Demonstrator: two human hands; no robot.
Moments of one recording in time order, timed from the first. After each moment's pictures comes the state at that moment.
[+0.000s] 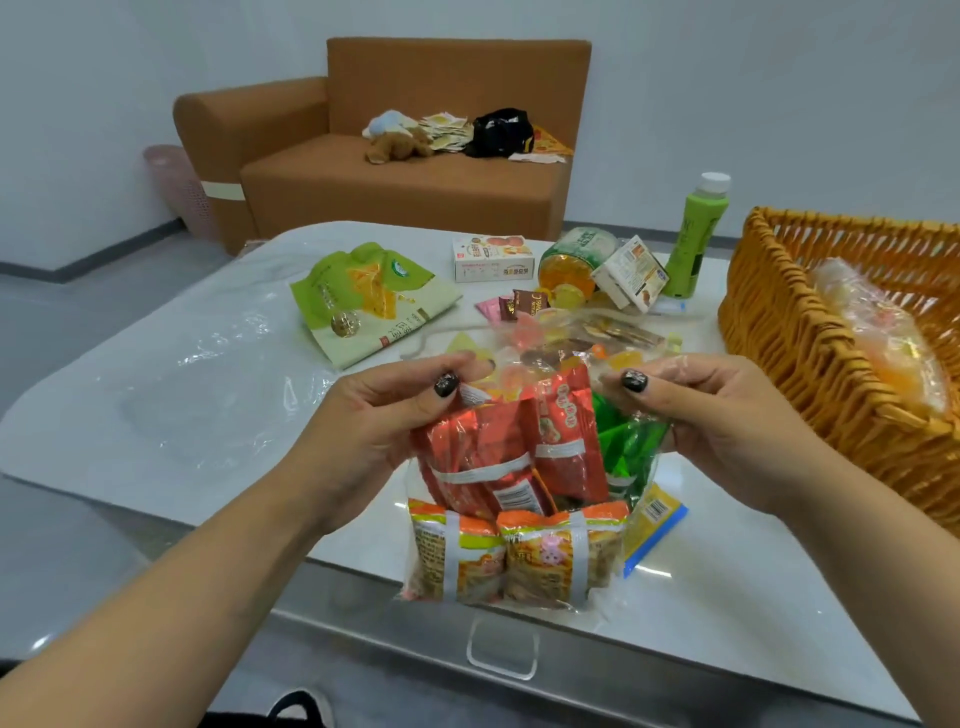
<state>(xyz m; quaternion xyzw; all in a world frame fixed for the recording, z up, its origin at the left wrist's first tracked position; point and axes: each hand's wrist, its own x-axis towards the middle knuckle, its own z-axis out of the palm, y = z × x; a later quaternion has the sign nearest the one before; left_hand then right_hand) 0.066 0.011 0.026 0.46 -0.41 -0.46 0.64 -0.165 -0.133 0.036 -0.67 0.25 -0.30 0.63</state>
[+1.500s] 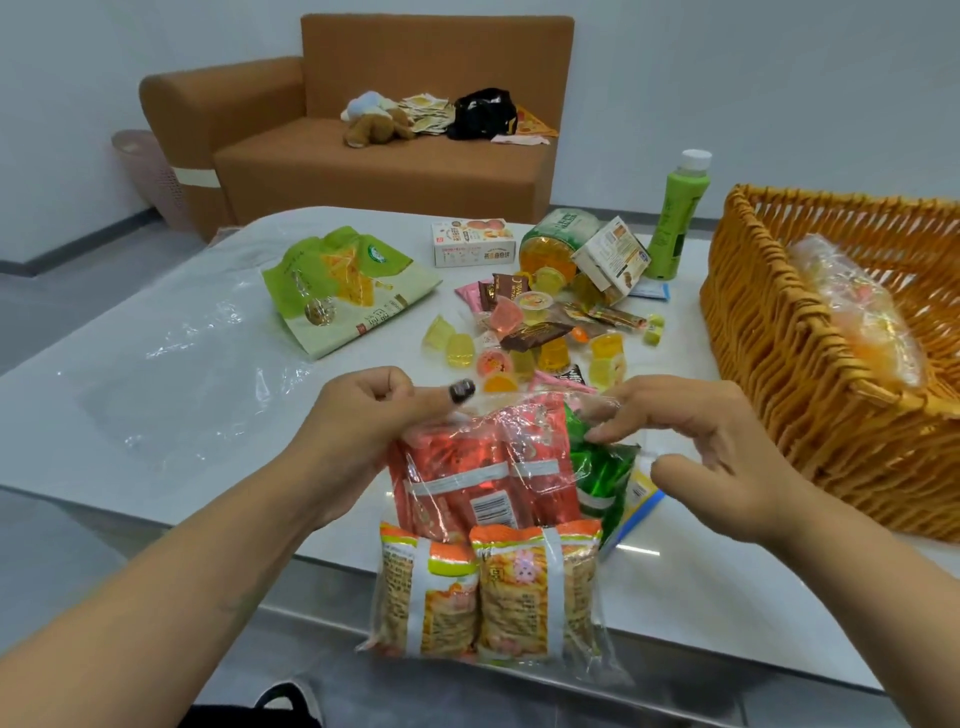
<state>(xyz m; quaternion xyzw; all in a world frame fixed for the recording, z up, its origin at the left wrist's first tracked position) 0.058 -0.006 0.013 0.58 -0.36 -0.44 0.59 -0.186 -0.131 0.010 -0.89 0.12 -0.32 0.30</state>
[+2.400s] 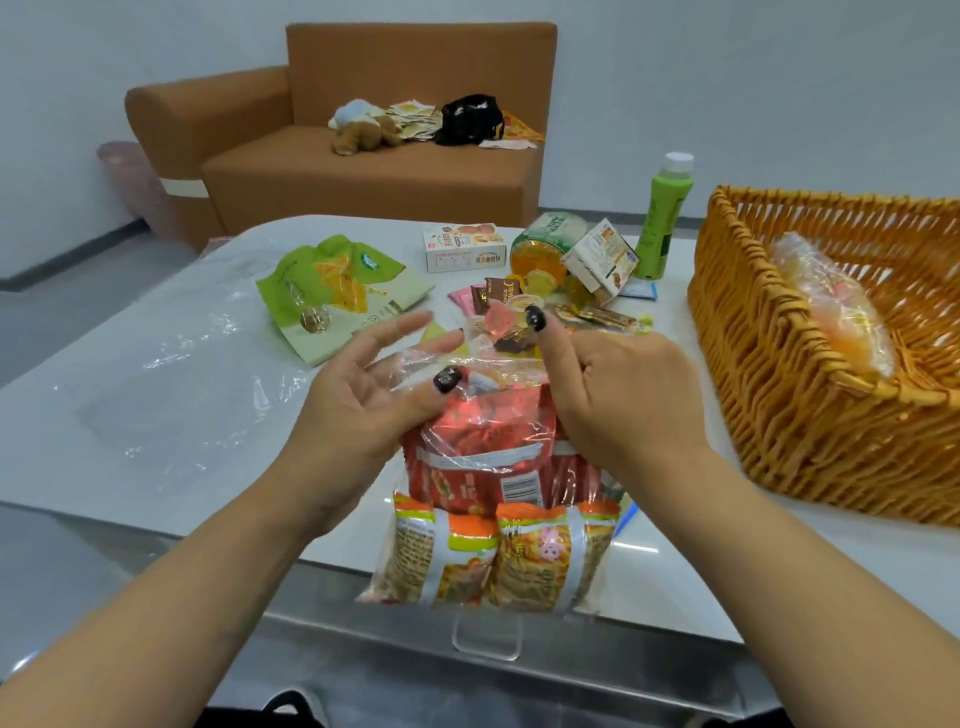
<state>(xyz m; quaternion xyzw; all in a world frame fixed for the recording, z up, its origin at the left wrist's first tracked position) 0.046 0.007 0.029 0.49 -0.41 -0.41 0.66 -0.115 -0.108 0.024 -0.83 0.38 -0.40 -0.07</state>
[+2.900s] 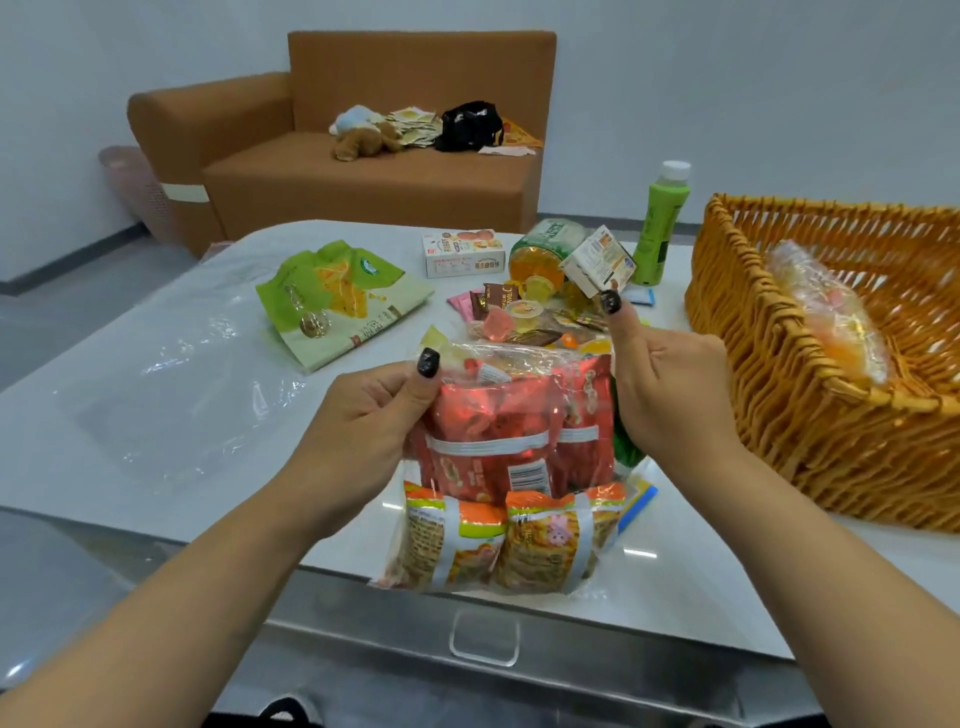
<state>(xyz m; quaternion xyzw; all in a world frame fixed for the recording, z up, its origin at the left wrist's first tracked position) 0.039 0.004 0.030 0.58 -0.44 -0.35 0.59 -0.139 -0.131 0.026 -0.80 0.35 -0.48 0.08</state>
